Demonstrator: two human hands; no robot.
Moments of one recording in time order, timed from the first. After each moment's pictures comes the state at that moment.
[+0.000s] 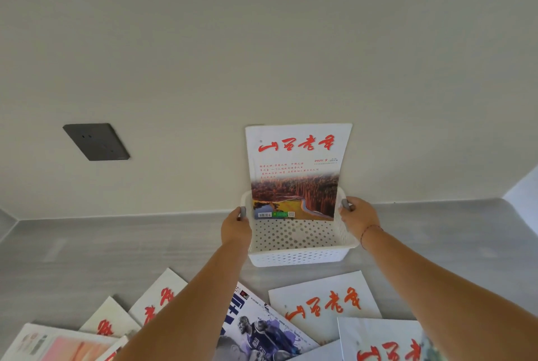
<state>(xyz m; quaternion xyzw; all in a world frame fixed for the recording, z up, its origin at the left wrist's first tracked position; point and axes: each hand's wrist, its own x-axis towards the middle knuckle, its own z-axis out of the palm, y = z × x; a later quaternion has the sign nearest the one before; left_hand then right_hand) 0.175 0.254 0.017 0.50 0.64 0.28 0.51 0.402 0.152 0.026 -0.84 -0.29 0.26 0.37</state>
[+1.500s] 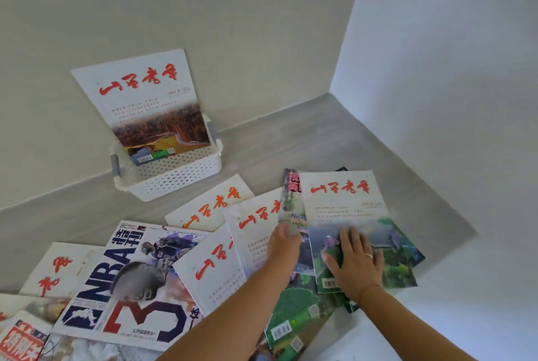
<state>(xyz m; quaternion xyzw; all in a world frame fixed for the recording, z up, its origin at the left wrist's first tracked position) 0.257 -0.101 -0.007 0.64 0.45 -0.03 0.62 0.317 -0.245 -0.039 -0.96 -0.19 0.20 0.04</state>
